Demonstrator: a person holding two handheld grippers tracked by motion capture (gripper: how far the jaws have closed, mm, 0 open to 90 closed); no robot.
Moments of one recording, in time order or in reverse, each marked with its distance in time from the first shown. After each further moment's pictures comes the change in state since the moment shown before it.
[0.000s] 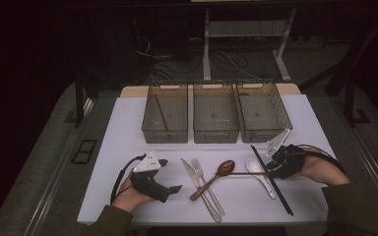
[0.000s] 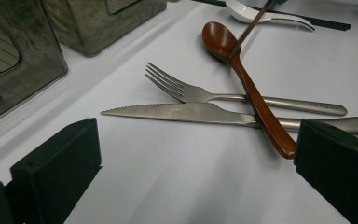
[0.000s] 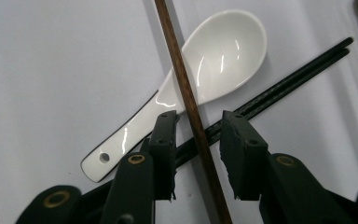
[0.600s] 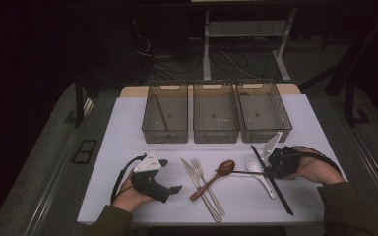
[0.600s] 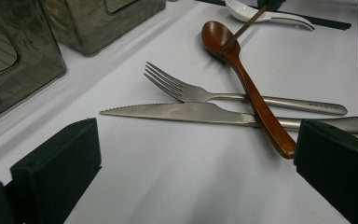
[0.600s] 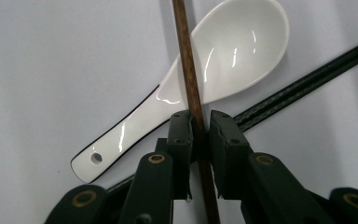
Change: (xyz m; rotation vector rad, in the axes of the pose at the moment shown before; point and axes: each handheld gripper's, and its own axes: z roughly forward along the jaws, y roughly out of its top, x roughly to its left) left arm 0.000 0.000 0.001 0.003 -0.002 0.004; right arm 0.000 0.005 0.013 0.067 0.015 -0.041
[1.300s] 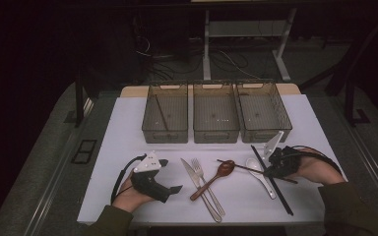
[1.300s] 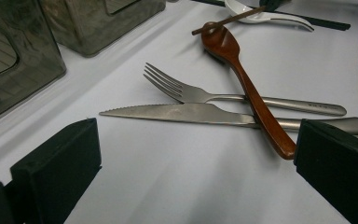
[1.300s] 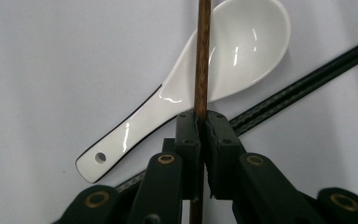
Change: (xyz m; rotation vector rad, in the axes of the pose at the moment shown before) left arm 0.000 0.000 0.000 -0.001 0.000 0.002; right arm -0.001 -0.002 -0.001 -0.017 0.016 0.021
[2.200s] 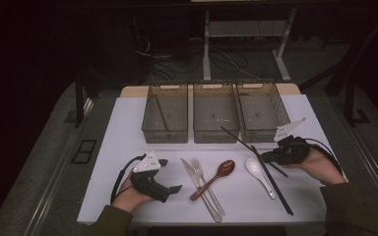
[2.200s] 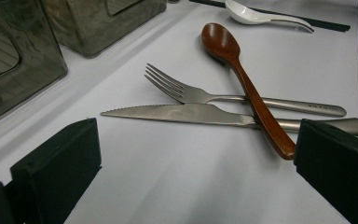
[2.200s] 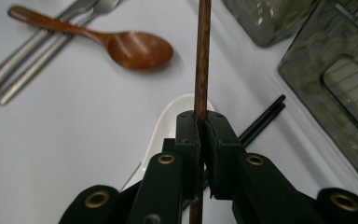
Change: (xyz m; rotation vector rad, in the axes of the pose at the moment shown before) left arm 0.000 0.000 -0.001 -0.006 0.002 -0.004; right arm -0.009 -0.009 -0.029 -0.360 -0.024 0.243
